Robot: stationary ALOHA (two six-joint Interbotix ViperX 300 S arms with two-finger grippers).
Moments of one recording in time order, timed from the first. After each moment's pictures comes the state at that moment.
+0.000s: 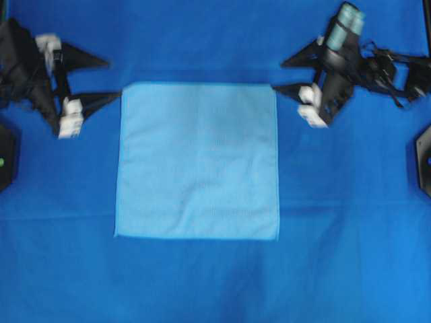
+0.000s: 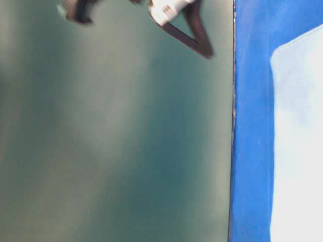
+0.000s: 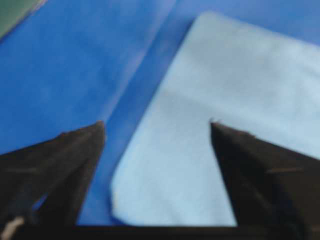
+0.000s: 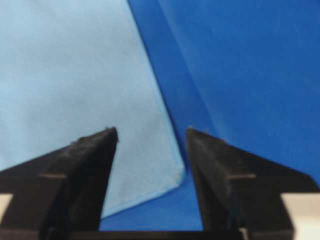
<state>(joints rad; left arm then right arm) 0.37 -0.48 1.23 -0.02 -0.39 -0.01 -0.37 -0.19 0.91 0.00 -0.13 0.01</state>
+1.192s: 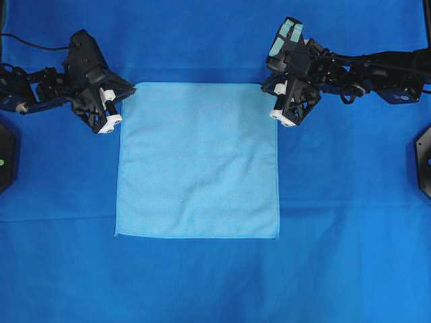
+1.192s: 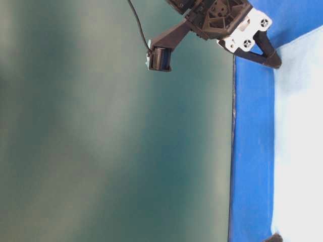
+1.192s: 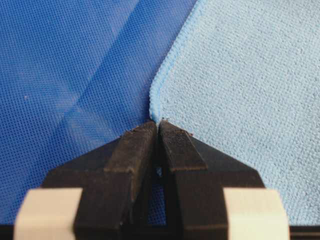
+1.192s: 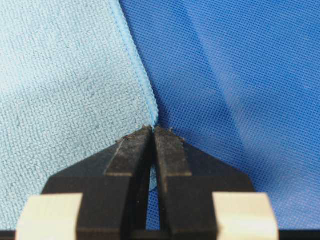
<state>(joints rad) 0.45 0.06 1.14 -0.02 -0.51 0.00 -0.41 0.13 0.80 -0.01 -0.13 0.01</state>
